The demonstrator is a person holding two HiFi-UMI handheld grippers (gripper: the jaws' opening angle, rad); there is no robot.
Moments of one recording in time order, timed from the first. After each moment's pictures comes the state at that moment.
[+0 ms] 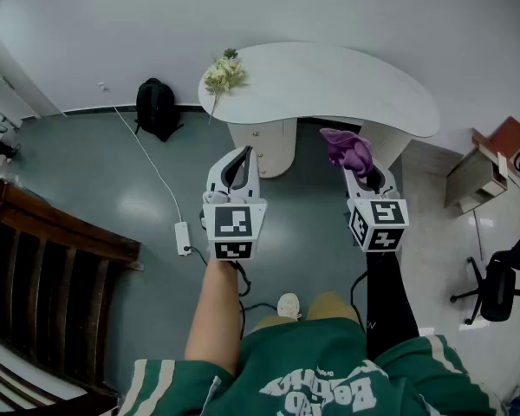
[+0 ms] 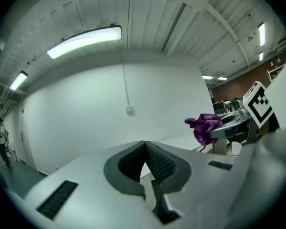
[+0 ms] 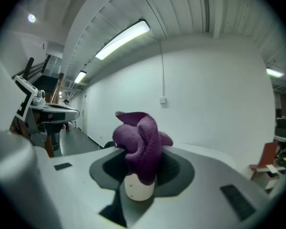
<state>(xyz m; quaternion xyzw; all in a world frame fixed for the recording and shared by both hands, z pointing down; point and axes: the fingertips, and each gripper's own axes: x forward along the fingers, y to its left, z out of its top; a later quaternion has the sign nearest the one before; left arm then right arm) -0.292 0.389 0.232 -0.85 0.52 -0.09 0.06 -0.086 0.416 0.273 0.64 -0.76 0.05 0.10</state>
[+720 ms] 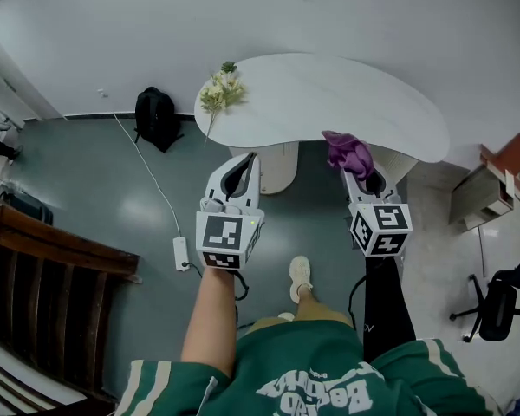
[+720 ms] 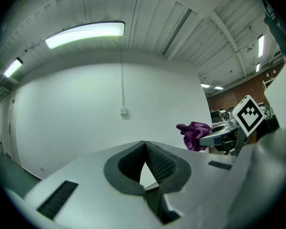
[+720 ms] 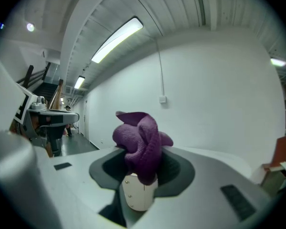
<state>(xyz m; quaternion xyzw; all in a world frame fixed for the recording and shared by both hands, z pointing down) -0.253 0.296 0.232 -0.87 0.49 -0.05 0.04 -0.057 0.307 0.280 0.62 -0.78 0.06 0.07</state>
